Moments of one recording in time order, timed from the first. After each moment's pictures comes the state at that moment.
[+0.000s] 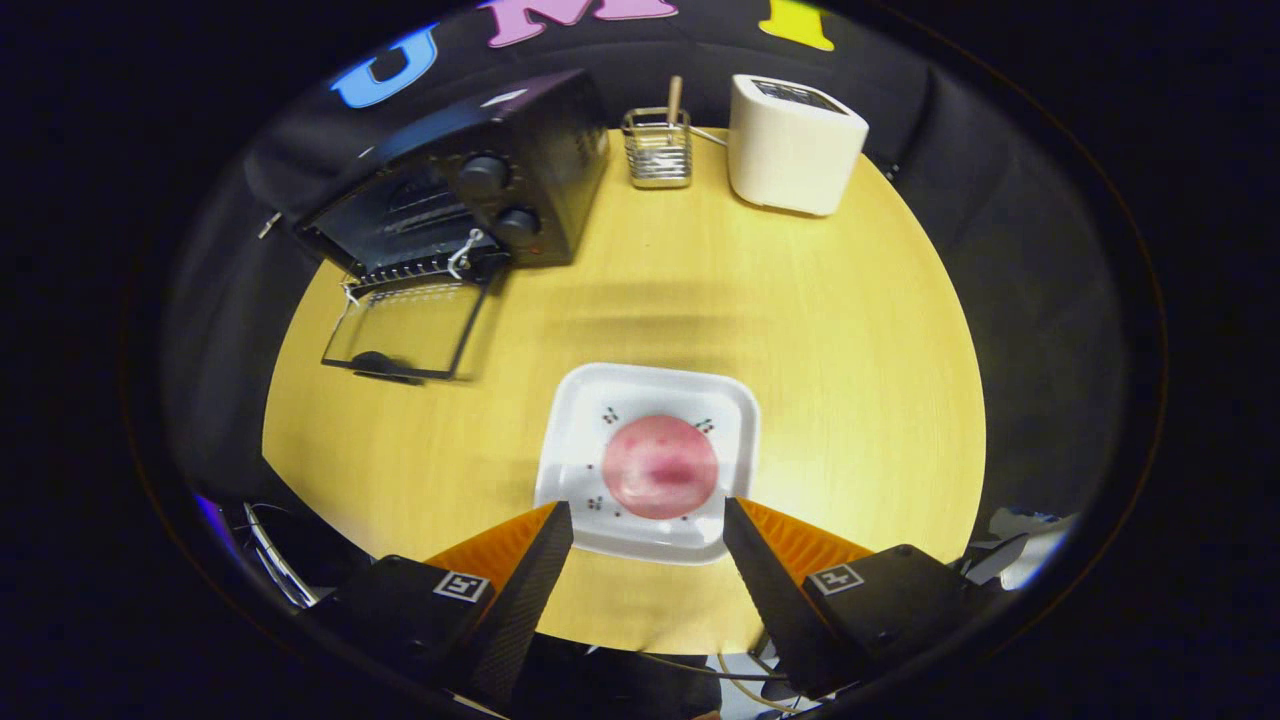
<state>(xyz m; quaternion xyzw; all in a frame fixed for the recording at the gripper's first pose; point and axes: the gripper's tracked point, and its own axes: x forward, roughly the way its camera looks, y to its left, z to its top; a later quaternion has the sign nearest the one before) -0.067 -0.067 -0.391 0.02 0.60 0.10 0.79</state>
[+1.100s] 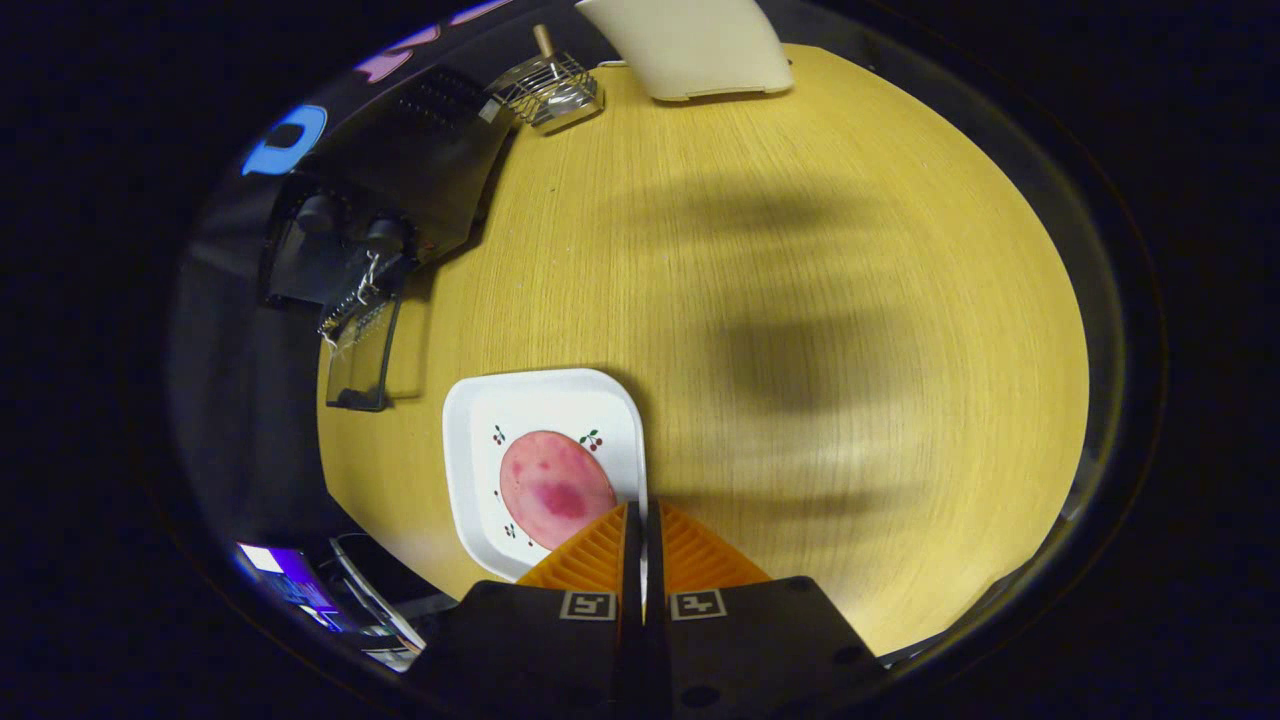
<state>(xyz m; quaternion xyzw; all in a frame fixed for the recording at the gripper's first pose) -0.059 -0.102 -0.466 0.20 0.65 0.13 0.72</state>
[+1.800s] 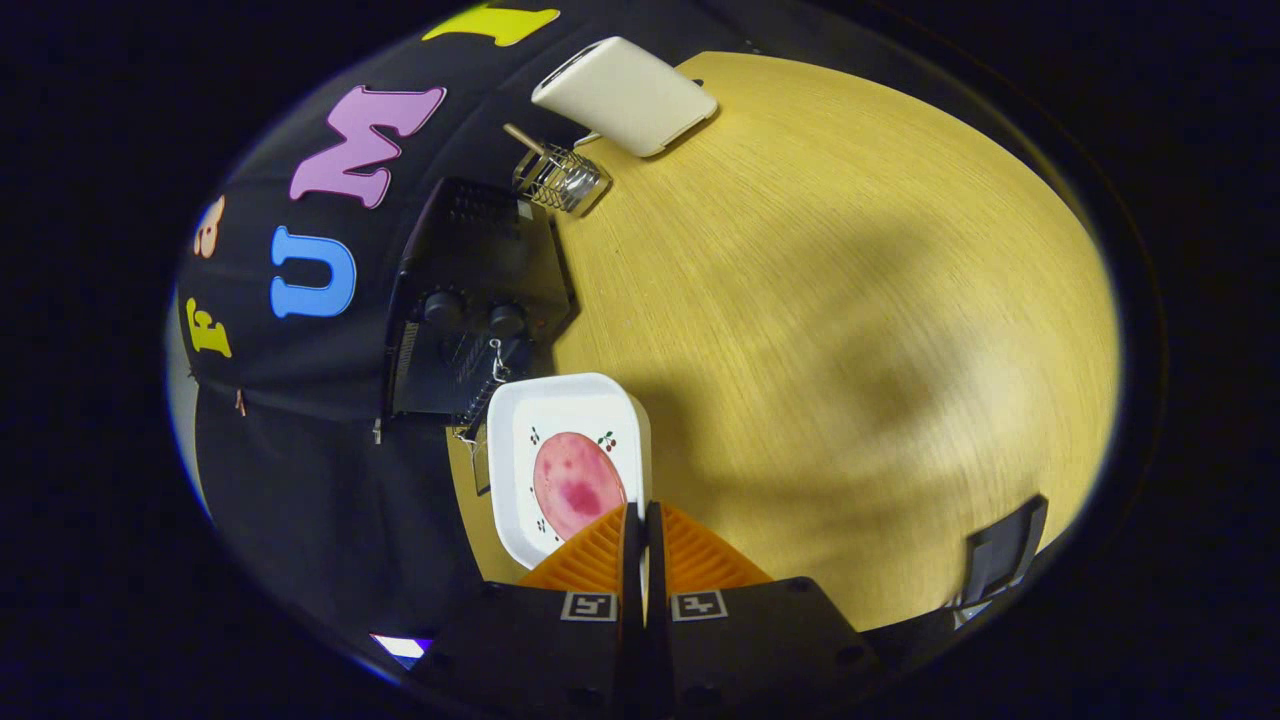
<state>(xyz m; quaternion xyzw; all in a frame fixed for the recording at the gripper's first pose) -0.067 -0.042 -0.413 0.41 0.55 0.08 0.72</state>
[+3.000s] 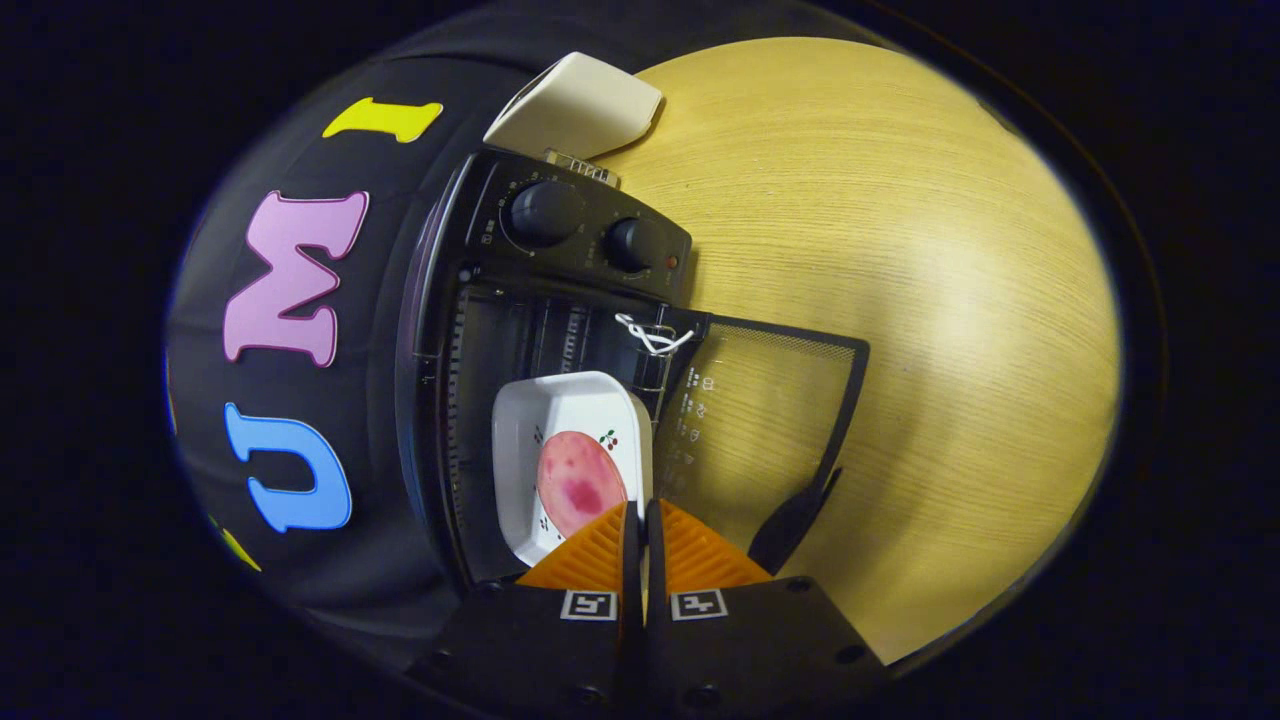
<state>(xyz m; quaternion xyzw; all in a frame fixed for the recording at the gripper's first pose) 0.070 0.204 -0.402 0.59 0.36 -0.22 0.68</state>
